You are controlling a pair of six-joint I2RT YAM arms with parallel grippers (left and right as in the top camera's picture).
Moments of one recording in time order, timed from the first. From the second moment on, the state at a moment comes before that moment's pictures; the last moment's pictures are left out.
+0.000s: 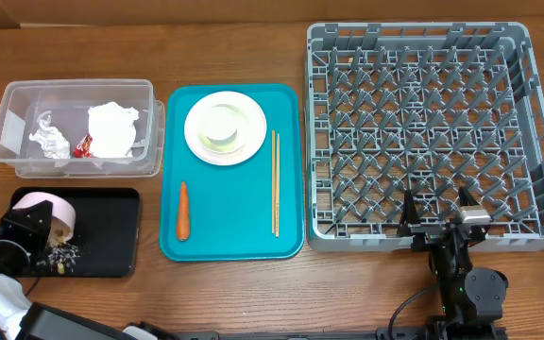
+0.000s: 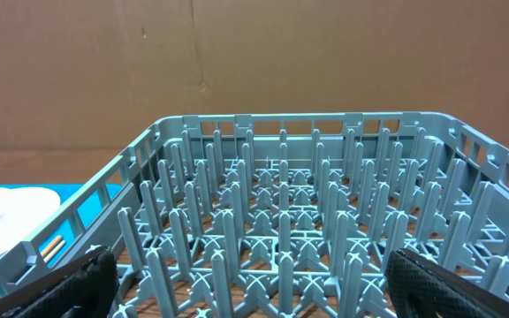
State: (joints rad) left arm 1.12 1.40 0.79 -0.45 0.94 -0.18; right arm 0.02 0.01 0.02 -0.03 -0.04 0.04
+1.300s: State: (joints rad) left arm 1.14 1.40 0.78 -0.45 1.43 -0.03; right arm 0.02 0.01 0.02 -0.03 -0.04 0.04
